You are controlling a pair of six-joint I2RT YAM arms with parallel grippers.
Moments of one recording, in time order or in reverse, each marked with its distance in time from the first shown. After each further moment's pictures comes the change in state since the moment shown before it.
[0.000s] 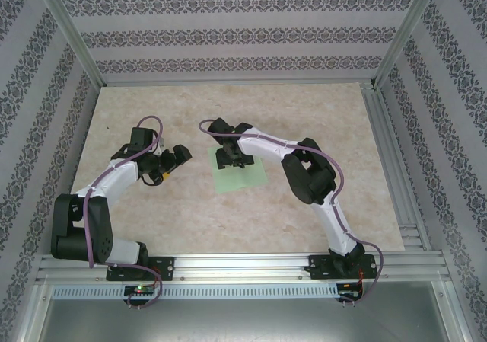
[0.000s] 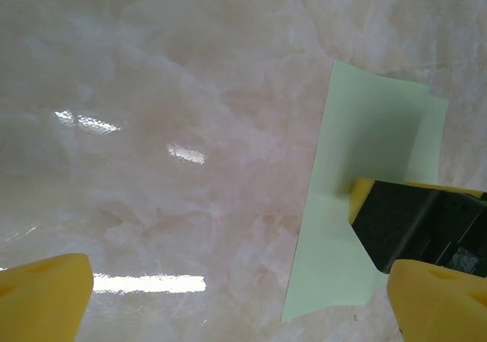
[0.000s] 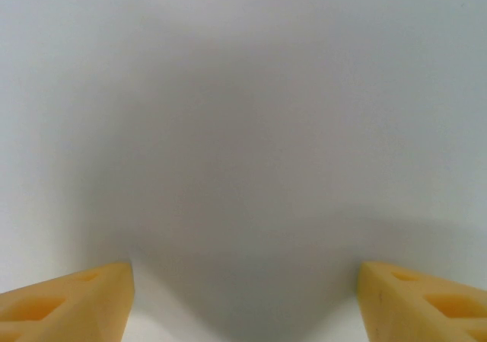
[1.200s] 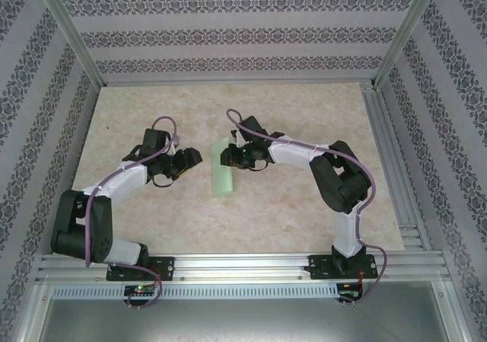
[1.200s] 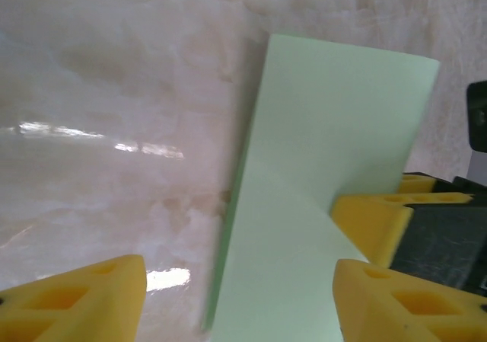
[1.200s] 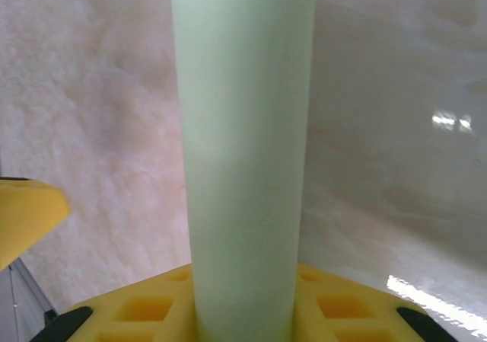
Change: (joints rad) left arm -0.141 0.030 -0.031 0.171 0.082 -0.047; right arm -0.112 -0.289 -0.480 0.562 -0.593 0.121
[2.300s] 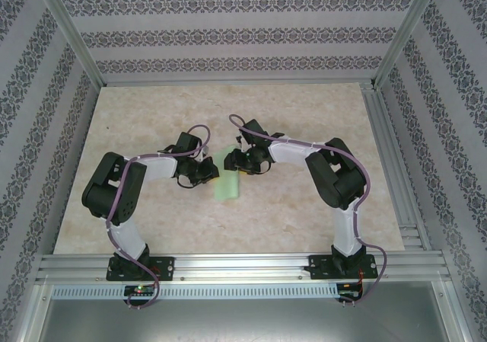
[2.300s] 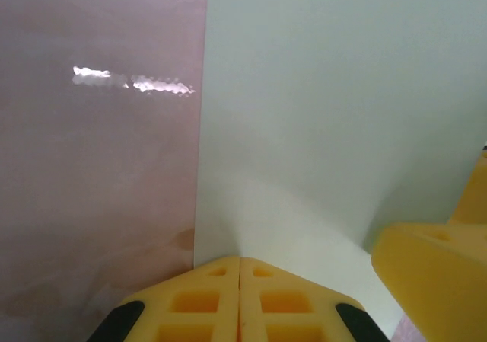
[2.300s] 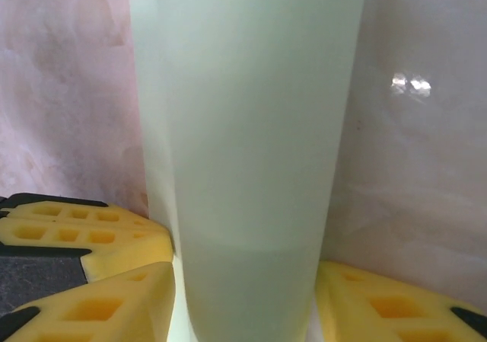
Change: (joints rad) left arm -0.175 0.342 0.103 0.101 0.011 -0.024; right arm -0.026 0.035 0.002 -0.099 0.024 -0.023
